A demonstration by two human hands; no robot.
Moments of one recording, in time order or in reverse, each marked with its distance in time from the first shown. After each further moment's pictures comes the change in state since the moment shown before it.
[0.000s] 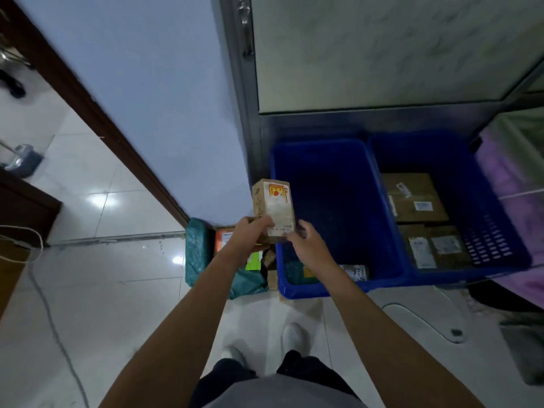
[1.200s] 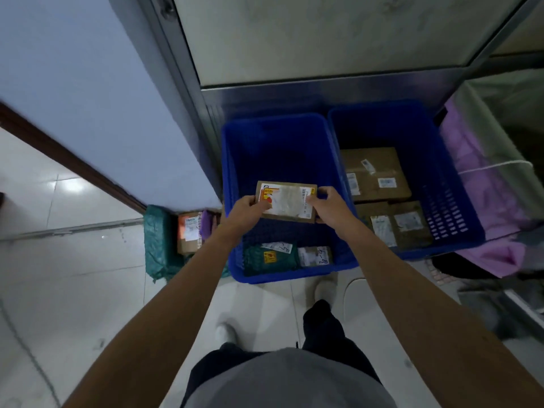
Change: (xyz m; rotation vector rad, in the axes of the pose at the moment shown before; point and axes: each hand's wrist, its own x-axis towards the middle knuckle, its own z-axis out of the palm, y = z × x) left_hand 0.067 0.001 0.138 0.322 -0.067 0.076; right_hand 0.089 0.055 -0.185 0.083 0.092 0.115
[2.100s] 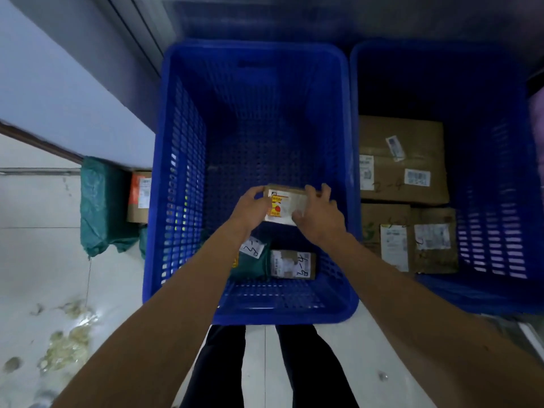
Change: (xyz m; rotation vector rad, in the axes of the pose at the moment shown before) left_hand 0.235 -0.083 0.151 -0.164 0.026 -0.326; right_hand 0.218 0.109 -0.014 -1.010 -0.089 -0.091
